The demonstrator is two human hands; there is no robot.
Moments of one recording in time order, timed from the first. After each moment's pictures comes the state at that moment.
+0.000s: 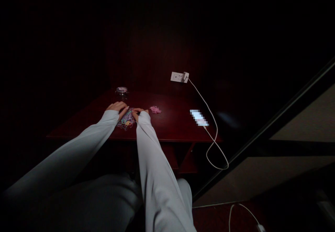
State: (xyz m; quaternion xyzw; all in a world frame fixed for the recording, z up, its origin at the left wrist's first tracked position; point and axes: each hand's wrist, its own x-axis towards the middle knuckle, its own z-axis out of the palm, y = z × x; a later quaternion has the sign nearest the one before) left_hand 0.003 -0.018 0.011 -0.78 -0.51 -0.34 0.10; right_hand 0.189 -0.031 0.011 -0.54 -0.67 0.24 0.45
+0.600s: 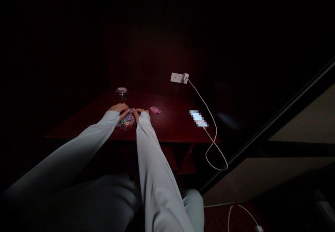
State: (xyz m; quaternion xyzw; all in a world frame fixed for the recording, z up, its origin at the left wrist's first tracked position) left_hand 0.003 -0.018 0.012 -0.81 -0.48 -0.33 0.06; right_hand 0.188 -0.032 0.015 -0.56 -0.65 0.23 0.45
